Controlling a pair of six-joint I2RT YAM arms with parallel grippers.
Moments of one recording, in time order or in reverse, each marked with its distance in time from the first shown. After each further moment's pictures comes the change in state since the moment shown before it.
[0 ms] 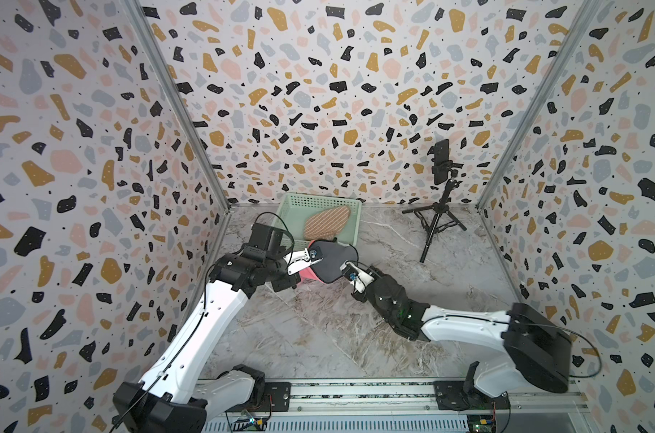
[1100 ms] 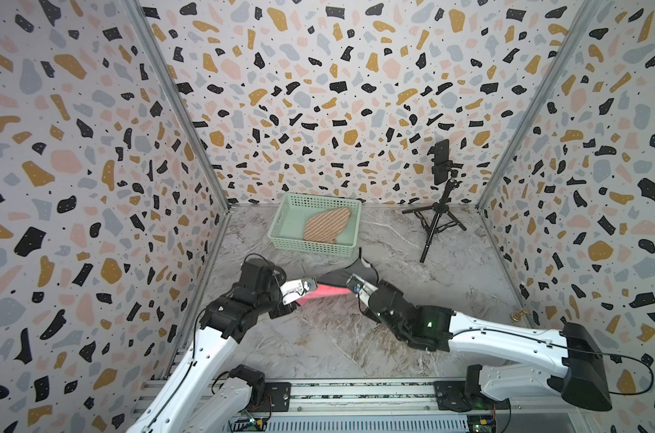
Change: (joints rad) left arm 0.002 -0.336 -0.496 0.154 0.073 0.090; right arm 0.211 -0.105 0.074 -0.779 0.182 0.290
